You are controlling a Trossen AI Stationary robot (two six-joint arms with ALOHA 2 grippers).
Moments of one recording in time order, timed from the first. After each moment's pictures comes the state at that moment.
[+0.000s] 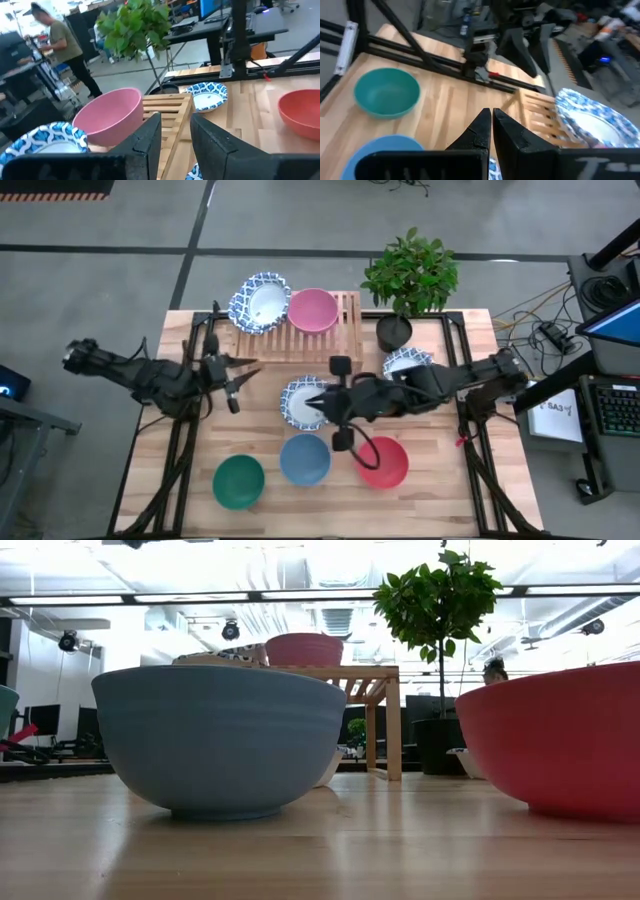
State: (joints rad) left arm -0.31 0.73 0.77 -0.22 -0.73 0.15; right arm 0.30 1.74 1.93 -0.66 0.40 -0.20
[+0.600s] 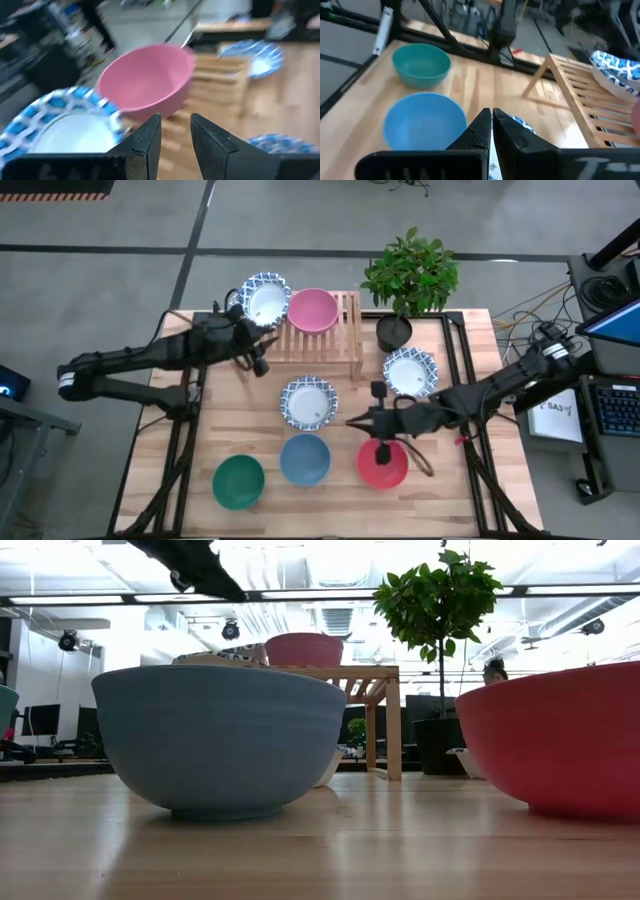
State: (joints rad) left arm 0.23 0.99 0.93 -0.34 -0.35 0.15; right arm 0.41 1.31 0.99 -0.04 0.41 -0.12
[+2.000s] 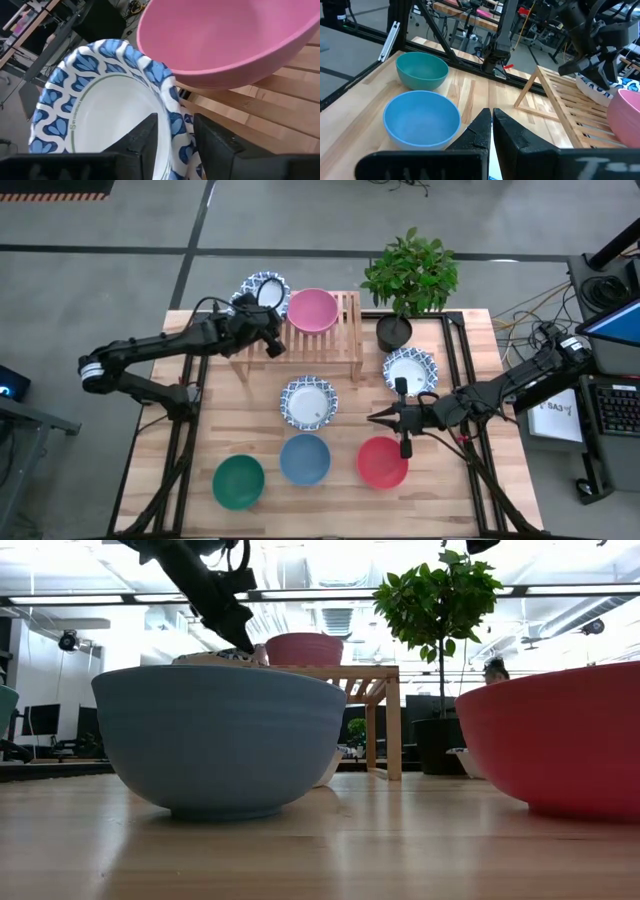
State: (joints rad) left arm 0.38 1.26 1.02 -0.38 -0.53 0.25; right arm 0.44 1.06 0.68 0.17 0.42 -0.22
